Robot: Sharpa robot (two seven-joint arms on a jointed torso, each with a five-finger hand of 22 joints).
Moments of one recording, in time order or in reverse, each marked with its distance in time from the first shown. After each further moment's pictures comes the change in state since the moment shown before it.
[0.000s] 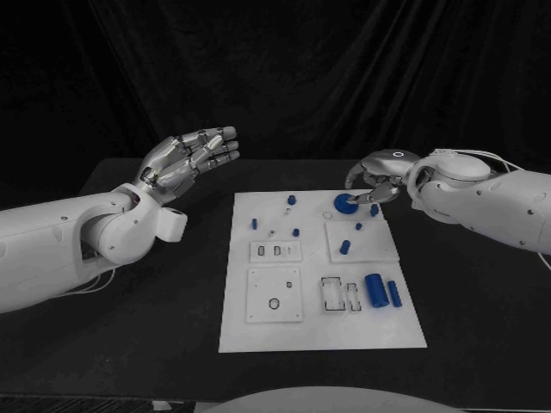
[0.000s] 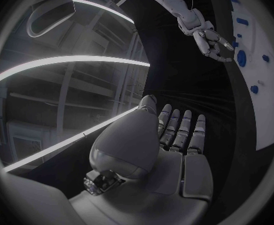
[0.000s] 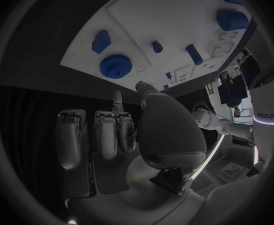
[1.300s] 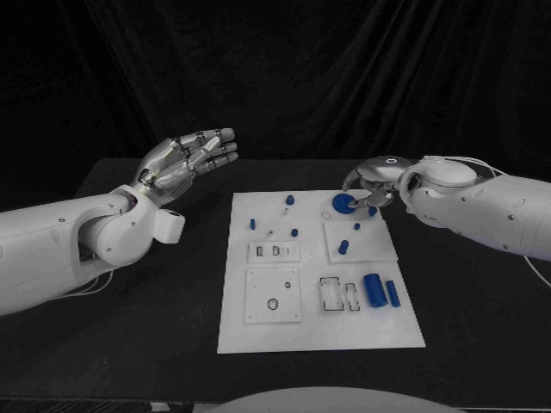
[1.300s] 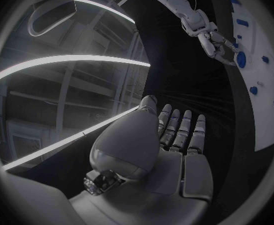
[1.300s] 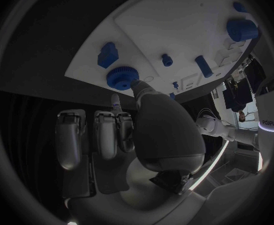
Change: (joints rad) left arm -0.002 0.005 0.000 -0.008 0.000 0.015 0.000; left_hand 0.005 0.005 0.003 0.003 0.004 0.000 0.000 0.000 0.000 0.000 0.000 0.000 0.000 -0.001 0.000 0.000 0.001 0.000 0.000 0.000 0.000 0.000; right arm -0.030 0.042 0.000 -0.057 -0.039 0.001 -0.045; right_hand 0.081 -0.001 0.009 -0.014 0.015 -0.035 0.017 -0.088 -0.110 -0.003 0.004 0.000 0.000 0.000 0.007 0.000 0.000 0.000 0.002 0.012 0.000 0.000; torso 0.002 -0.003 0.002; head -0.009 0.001
